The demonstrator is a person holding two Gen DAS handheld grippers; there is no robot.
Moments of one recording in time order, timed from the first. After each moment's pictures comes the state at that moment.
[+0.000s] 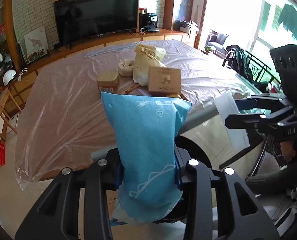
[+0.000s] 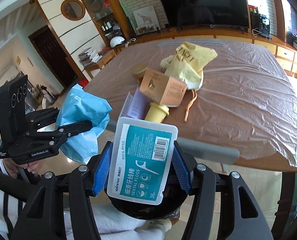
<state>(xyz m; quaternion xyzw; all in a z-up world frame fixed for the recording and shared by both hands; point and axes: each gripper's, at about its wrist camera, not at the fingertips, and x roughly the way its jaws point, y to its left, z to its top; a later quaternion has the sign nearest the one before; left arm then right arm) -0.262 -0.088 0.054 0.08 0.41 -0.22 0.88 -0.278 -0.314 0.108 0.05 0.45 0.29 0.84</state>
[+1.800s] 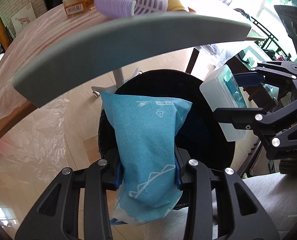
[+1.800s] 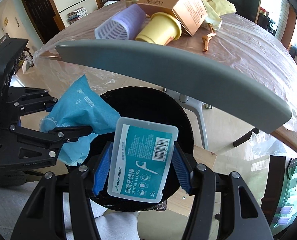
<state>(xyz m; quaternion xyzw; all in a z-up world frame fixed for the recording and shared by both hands) -0.270 -0.120 -0.061 0.12 0.52 -0.20 0.82 -0.294 -0.274 0.009 -0.07 0.52 0.25 0.81</state>
